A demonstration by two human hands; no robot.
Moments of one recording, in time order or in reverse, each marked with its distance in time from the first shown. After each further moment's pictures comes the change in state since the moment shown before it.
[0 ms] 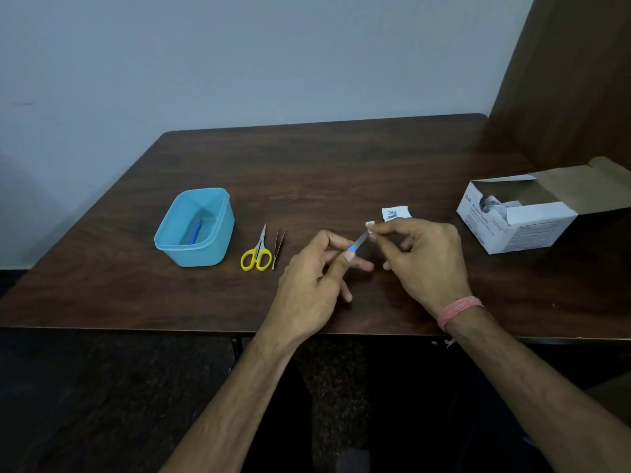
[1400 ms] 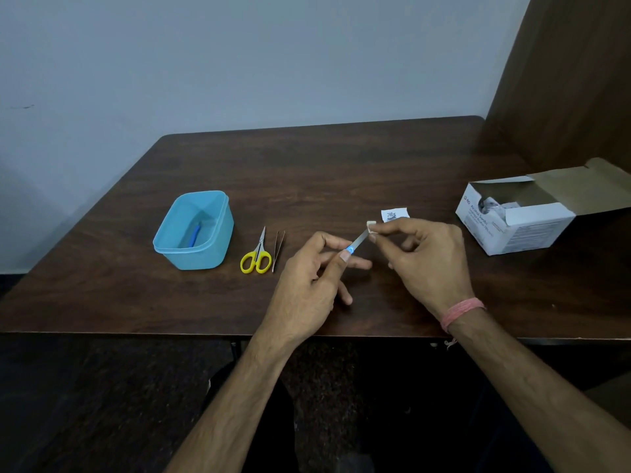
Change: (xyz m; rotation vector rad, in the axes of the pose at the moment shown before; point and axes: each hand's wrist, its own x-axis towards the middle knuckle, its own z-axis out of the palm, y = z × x) left_hand -0.004 0.008 -0.004 -0.098 0.007 -0.040; right_hand -0.001 -0.004 -0.003 0.055 0.029 0.058
